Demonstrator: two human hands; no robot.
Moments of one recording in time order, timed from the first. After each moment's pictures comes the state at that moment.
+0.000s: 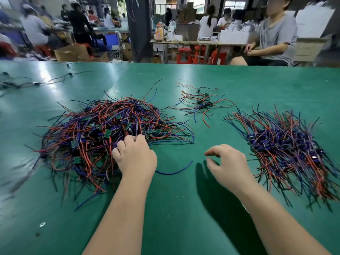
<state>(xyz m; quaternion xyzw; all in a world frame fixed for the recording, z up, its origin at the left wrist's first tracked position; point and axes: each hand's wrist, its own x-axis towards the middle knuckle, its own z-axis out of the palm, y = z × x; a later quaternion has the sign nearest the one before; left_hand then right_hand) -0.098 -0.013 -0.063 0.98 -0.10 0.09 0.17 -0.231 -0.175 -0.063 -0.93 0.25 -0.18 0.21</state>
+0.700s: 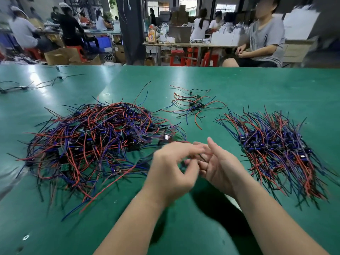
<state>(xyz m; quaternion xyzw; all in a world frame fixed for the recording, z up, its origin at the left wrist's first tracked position) -0.163 -0.044 -0.046 0.67 -0.49 0.15 0.54 -0.223 -0.175 -0.050 -0.45 0.22 -0.08 0.86</state>
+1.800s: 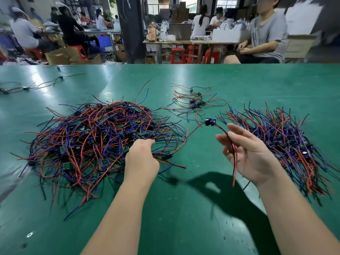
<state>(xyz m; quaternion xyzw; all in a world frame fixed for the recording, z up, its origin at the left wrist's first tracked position) -0.103 -0.028 -0.079 0.91 -0.23 0.07 0.34 -0.249 -0.213 -0.030 -0.43 0.17 -0.25 0.85</state>
